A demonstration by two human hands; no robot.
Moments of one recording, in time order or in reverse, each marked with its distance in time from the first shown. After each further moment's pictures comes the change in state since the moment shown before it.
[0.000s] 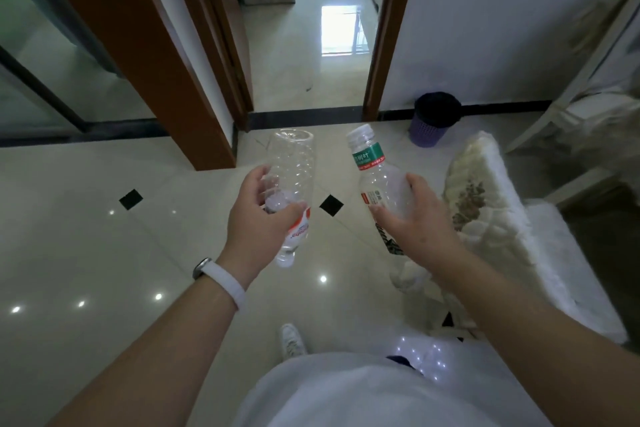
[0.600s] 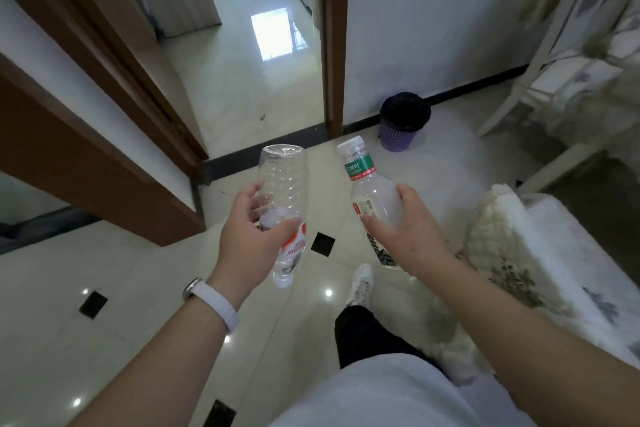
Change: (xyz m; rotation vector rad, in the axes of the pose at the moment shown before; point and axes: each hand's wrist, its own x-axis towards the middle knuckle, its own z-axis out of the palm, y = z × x) left_hand 0.252 0.040 0.047 0.084 -0.249 0.030; right_hand 0.208 -0.010 0.023 0.103 0.133 0.248
